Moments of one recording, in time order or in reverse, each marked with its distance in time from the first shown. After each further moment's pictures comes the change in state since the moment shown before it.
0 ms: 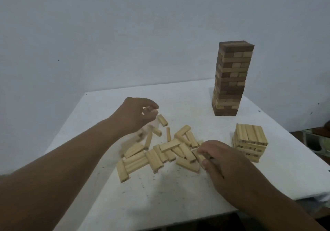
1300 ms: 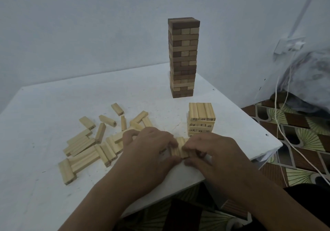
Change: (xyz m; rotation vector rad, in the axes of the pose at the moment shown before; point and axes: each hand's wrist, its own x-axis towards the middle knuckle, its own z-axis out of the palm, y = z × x) left_hand -0.092 0.122 0.088 0.069 -0.239 0.190; right_hand -0.050 0.035 -0.026 0.064 0.129 0.015
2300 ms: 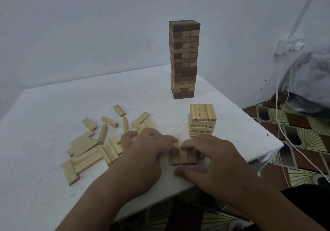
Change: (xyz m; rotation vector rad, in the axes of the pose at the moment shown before) left_hand -0.001 -0.006 -0.008 0.041 -0.108 0.019; right_hand -0.004 -0.015 0.000 0.061 -0.014 0.050
